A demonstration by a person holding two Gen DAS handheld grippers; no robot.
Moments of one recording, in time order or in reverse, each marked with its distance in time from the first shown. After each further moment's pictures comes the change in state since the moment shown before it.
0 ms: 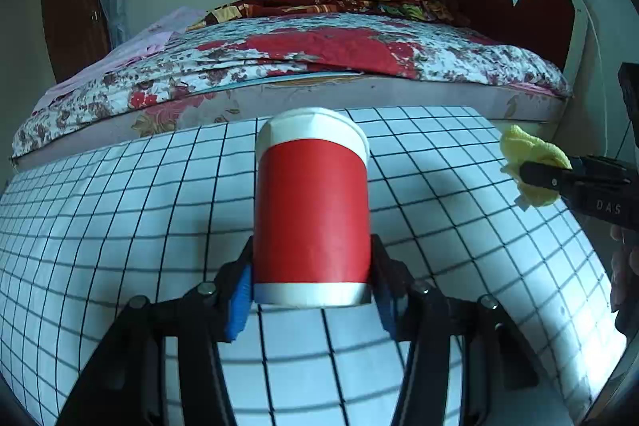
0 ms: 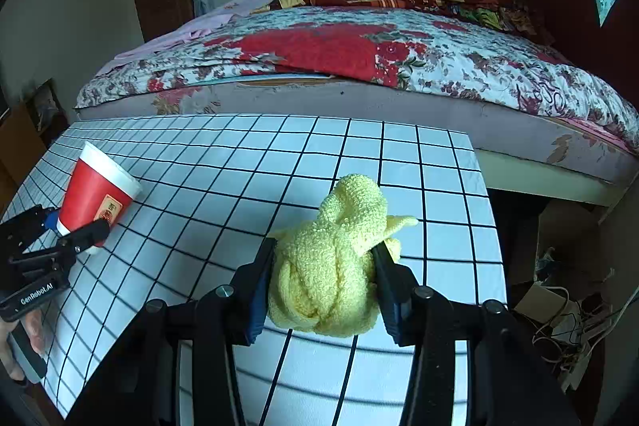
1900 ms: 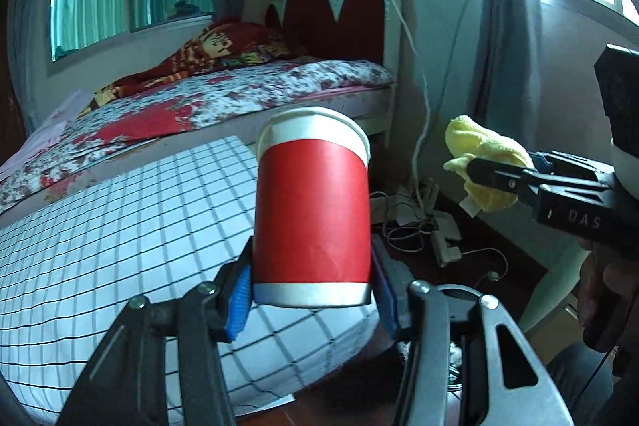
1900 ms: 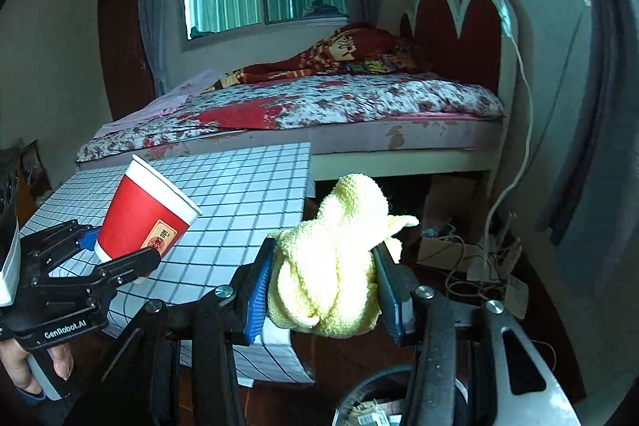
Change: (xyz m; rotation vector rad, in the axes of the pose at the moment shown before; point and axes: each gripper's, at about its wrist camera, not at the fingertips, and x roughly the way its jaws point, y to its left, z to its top) left arm -0.186 -0.253 -0.100 0.268 -0.171 -0.311; right arm -0.312 -0.111 -0.207 0.174 -0.249 -0.191
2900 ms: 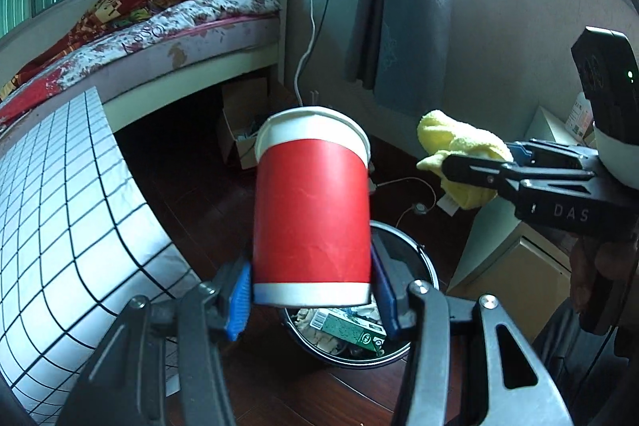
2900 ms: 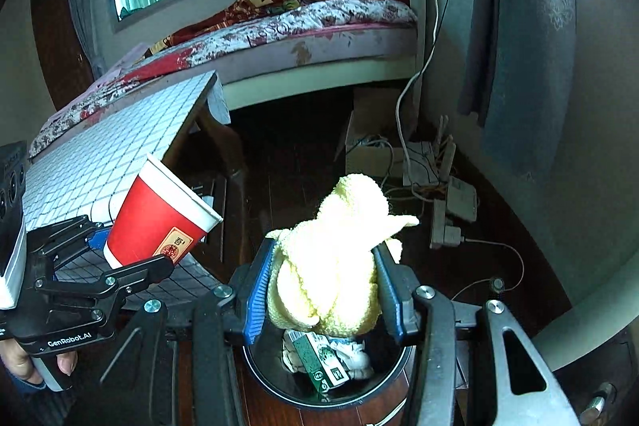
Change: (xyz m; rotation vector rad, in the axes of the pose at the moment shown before) left arm 0.071 -0.129 -0.065 0.119 0.195 -0.277; right arm -0.017 -0.110 -0.127 0.143 0.199 -0.132
